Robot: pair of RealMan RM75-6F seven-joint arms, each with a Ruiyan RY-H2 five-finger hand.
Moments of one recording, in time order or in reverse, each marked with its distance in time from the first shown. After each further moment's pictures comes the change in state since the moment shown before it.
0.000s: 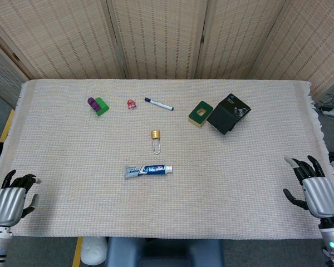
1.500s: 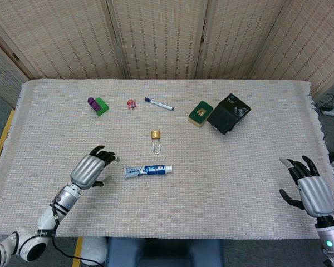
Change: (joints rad) left arm -0.455 -0.216 -0.119 0.097 0.040 -0.447 -0.100; right arm 0.014 0.012 -0.009 -0.029 -0.006 -0.019 -0.009
